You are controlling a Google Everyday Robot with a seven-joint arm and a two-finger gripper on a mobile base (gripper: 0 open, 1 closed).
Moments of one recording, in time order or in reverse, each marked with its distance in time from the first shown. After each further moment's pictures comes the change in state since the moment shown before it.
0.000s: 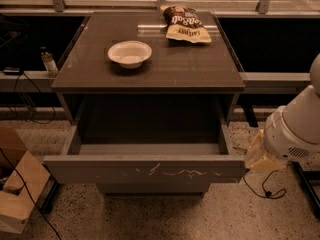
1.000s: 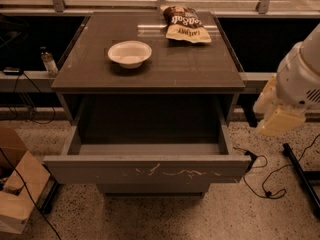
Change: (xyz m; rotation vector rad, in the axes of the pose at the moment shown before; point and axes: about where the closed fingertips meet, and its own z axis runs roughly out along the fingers) arm -0.042 -0.032 -0.107 0.121 0.063 -0.016
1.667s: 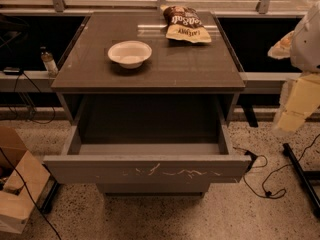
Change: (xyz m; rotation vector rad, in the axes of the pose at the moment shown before) arm -0.007 -0.024 -0.049 0.057 -0.018 0.022
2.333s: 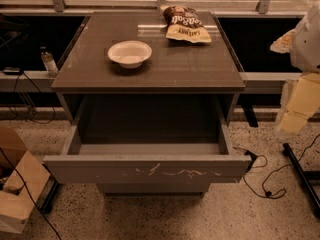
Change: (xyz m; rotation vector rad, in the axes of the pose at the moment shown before) arm 0.000 0.000 0.000 0.000 0.000 0.000
